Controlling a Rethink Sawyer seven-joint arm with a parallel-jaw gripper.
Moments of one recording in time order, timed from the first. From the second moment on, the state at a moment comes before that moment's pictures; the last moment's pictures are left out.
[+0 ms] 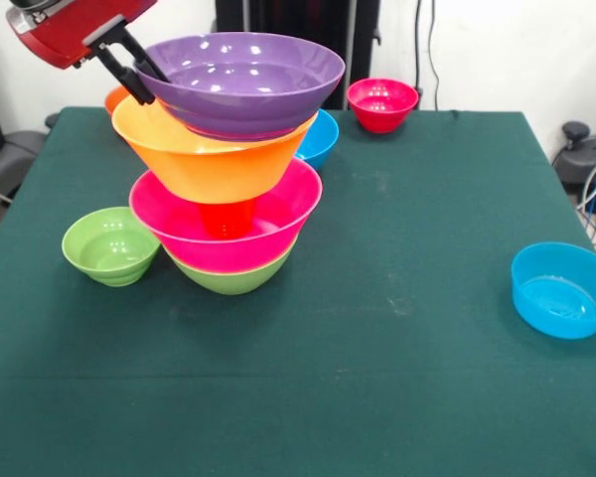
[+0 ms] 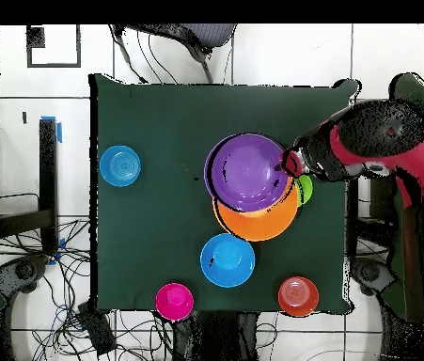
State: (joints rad) arm -0.81 -0.60 0.49 1.31 -0.07 1.33 0.98
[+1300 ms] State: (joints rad) arm -0.82 -0.61 0.49 1.32 -0.07 1.33 0.98
